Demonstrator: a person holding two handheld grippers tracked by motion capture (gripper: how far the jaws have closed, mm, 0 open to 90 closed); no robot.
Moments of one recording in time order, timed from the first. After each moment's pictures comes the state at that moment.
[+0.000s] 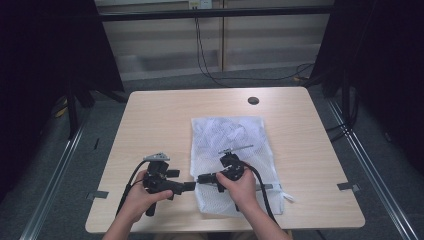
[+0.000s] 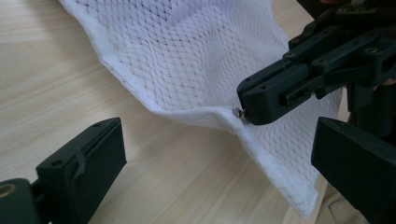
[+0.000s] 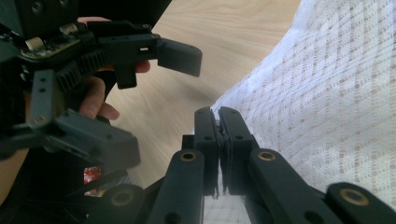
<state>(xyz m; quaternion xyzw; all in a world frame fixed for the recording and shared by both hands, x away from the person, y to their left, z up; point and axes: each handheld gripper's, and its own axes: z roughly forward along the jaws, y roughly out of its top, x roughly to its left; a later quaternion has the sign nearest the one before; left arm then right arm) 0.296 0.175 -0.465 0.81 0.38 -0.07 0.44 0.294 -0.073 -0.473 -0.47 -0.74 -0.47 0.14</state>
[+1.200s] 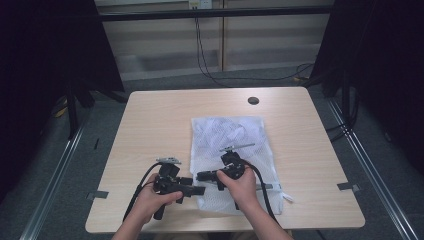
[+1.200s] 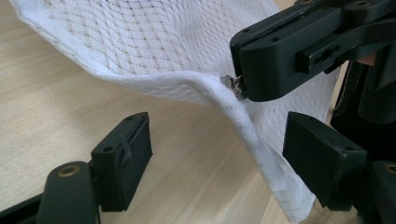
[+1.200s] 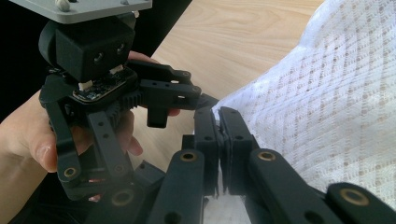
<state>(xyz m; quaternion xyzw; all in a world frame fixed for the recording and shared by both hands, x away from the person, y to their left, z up) 0.295 0.153 -0.479 0.81 0.38 -0.13 0.42 0.295 -0.074 -0.466 -0.45 -0.73 -0.49 0.14</state>
